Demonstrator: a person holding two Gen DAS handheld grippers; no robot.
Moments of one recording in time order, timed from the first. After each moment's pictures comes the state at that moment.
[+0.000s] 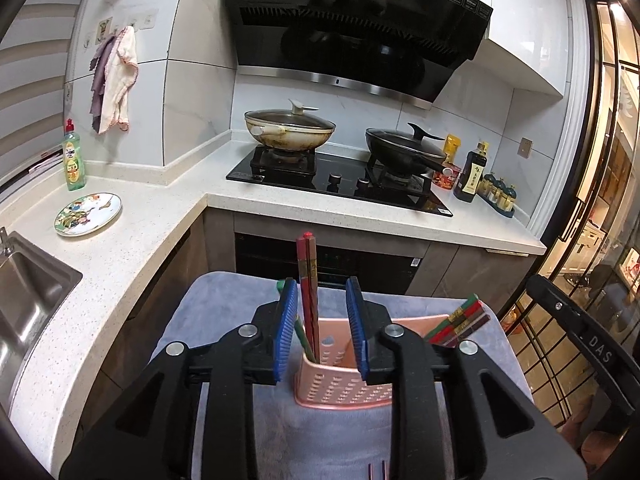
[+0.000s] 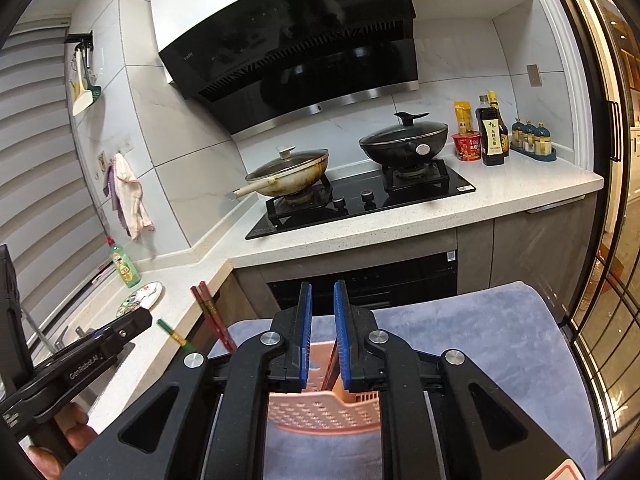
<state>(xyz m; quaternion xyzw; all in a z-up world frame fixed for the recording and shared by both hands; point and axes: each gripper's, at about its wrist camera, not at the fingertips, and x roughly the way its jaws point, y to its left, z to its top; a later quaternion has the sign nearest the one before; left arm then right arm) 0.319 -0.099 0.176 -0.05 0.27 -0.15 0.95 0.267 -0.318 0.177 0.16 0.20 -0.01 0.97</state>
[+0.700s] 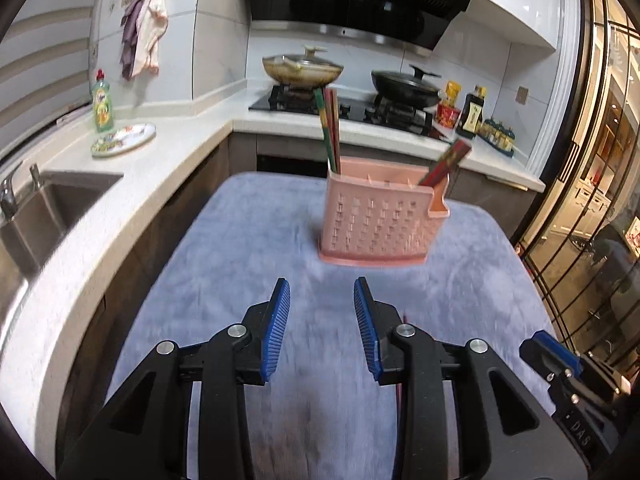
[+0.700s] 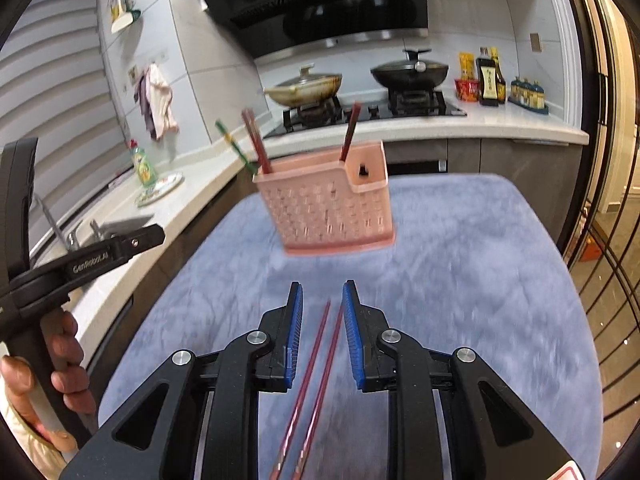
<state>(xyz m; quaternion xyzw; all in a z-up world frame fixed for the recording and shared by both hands) 0.178 -0.056 0.092 -0.02 0.34 -0.14 0.93 0.090 -0.251 0.069 0.11 0.32 0.01 0.94</state>
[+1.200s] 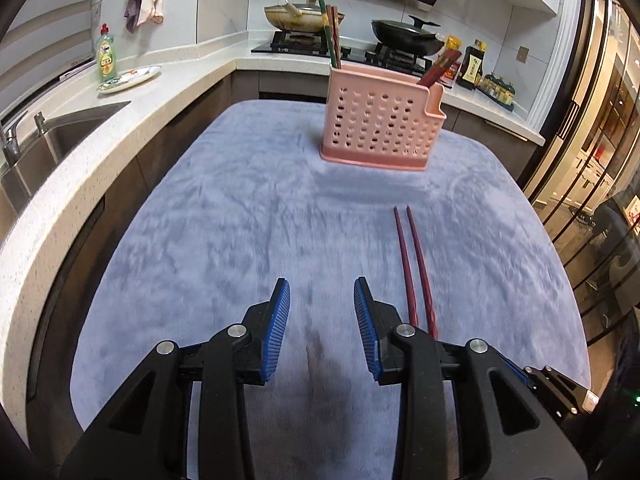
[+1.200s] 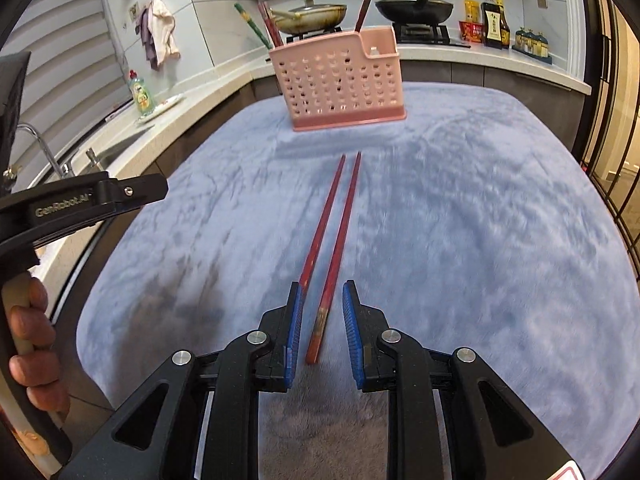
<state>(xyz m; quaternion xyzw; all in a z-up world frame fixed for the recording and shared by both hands) 0.112 -0.047 0.028 -0.01 0.41 -0.14 0.90 0.041 -0.207 -0.020 0.10 0.40 0.01 0.91</state>
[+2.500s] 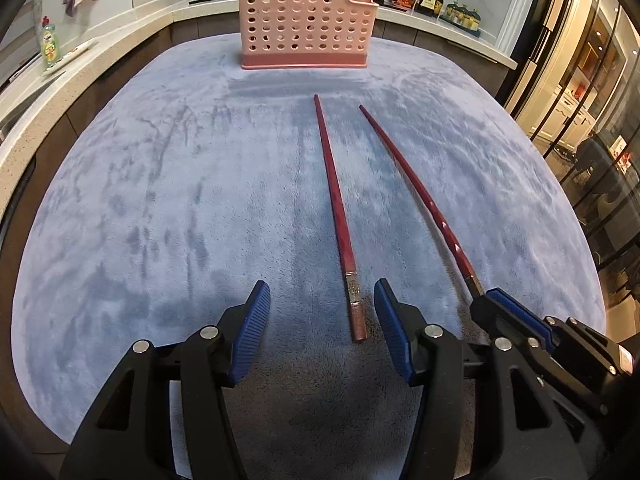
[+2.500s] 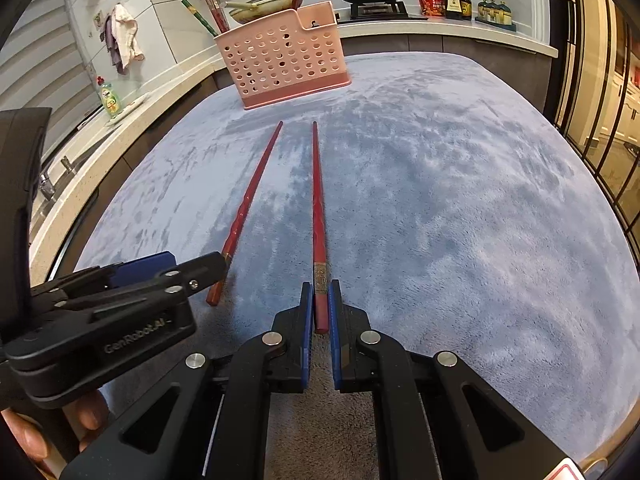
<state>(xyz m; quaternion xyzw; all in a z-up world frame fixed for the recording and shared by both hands) 0.081 -0.119 -0.043 0.04 0.48 -0.20 0.86 0.008 -0.245 -0.042 0.13 0.42 -0.04 0.90</state>
